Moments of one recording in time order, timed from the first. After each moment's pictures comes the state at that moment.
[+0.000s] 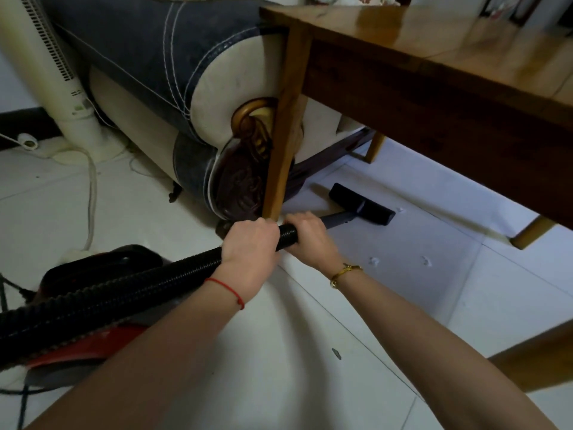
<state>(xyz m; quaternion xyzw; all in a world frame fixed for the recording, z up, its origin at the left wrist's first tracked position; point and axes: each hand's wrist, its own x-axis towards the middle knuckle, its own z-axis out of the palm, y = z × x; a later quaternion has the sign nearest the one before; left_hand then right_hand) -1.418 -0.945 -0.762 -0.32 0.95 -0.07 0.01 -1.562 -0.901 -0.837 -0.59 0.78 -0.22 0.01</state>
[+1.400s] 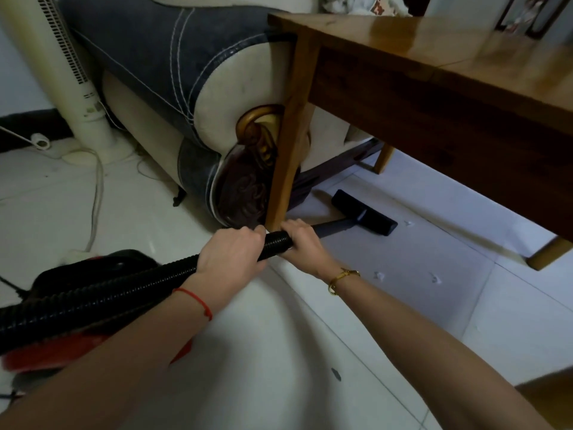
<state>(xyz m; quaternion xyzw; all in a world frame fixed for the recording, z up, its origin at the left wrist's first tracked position) -1.406 -0.971 -0.777 -0.29 0.95 -0.07 -0.04 -1.579 -0.928 -0.859 -0.63 0.72 -0.29 0.05</state>
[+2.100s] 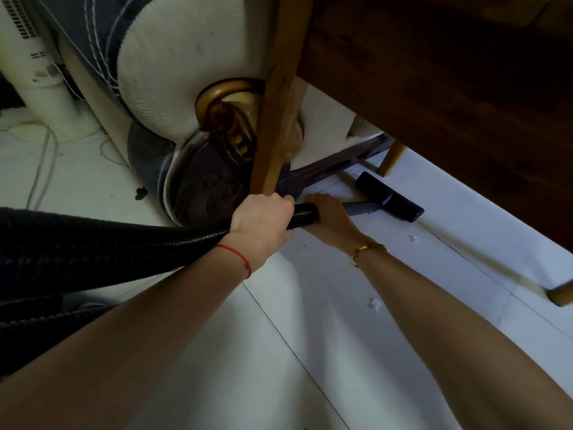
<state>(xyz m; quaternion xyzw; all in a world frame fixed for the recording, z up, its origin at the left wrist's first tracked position) -1.566 -1.022 -0.802 -0.29 0.95 -0.03 -0.04 -1.736 -0.977 -0.872 -0.59 0.77 -0.24 0.08</state>
